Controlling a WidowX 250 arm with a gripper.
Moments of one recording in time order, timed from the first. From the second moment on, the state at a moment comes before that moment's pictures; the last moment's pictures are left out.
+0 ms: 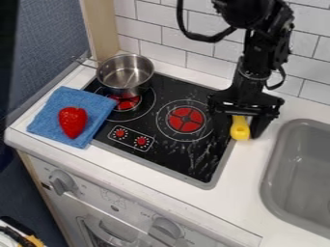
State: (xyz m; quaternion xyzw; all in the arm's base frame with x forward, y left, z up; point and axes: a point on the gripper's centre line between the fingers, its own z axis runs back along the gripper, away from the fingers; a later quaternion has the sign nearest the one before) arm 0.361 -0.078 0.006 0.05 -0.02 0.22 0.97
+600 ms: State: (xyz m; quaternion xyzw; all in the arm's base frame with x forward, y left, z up) arm 0.368 -0.082 0.018 0.07 -0.03 0.09 0.99
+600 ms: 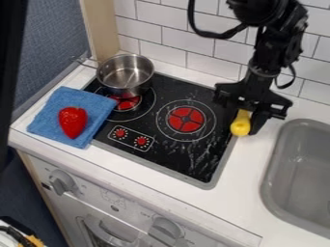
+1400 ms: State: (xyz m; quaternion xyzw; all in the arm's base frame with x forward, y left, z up) arm 0.293 -0.019 0.059 0.03 -0.05 -0.02 1.00
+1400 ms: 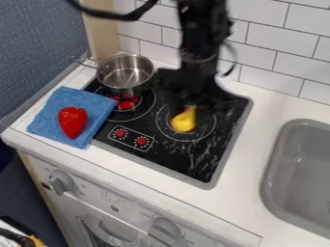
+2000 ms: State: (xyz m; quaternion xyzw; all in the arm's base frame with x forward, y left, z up) arm 0.266 0.021 0.039 0.07 -0.03 0.02 1.00
